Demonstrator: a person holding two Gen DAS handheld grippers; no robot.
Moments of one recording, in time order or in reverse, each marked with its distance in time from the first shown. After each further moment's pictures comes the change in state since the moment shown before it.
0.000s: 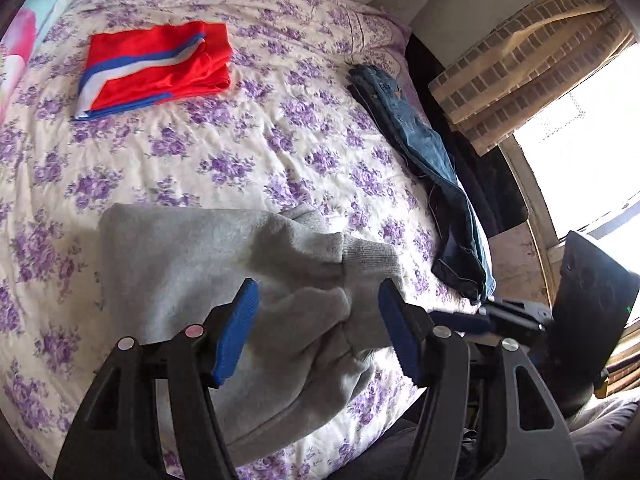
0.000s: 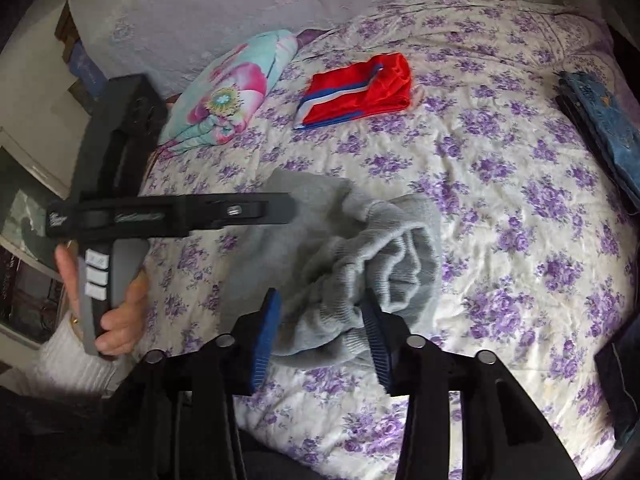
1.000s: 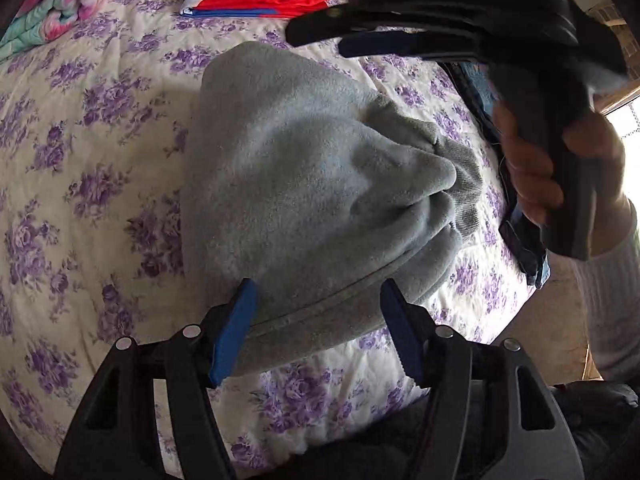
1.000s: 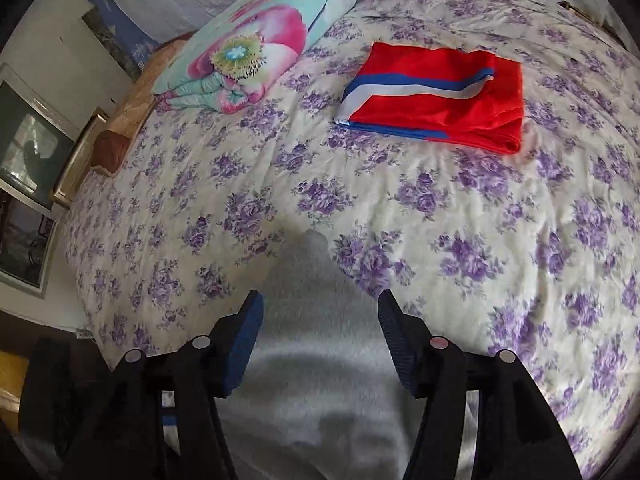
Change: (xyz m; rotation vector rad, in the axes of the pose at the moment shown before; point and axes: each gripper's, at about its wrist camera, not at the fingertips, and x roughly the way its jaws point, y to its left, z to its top) left arm -0.001 0.030 -0.110 -0.181 0.019 0.197; right arm 0.156 0.036 0.144 -0.226 0.212 -0.049
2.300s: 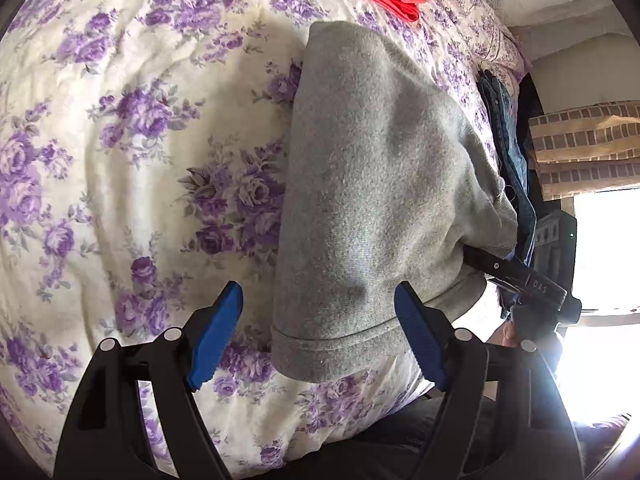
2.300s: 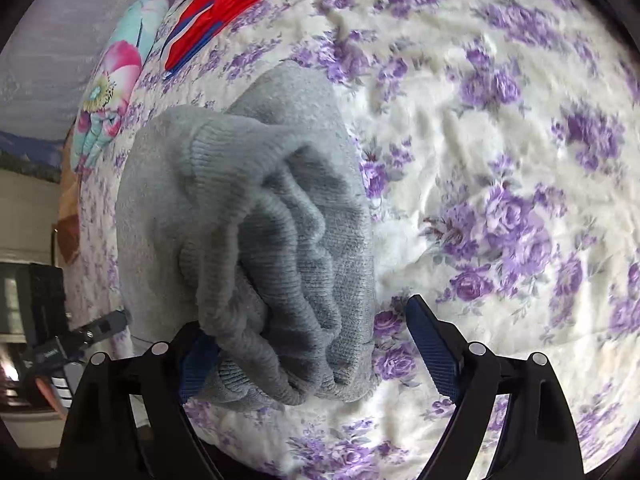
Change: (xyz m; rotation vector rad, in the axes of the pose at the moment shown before) left arm 0.028 0.093 -0.015 -0.253 0.100 -0.135; right arm -0.014 -0.110 -0.217 0.625 0.059 0.070
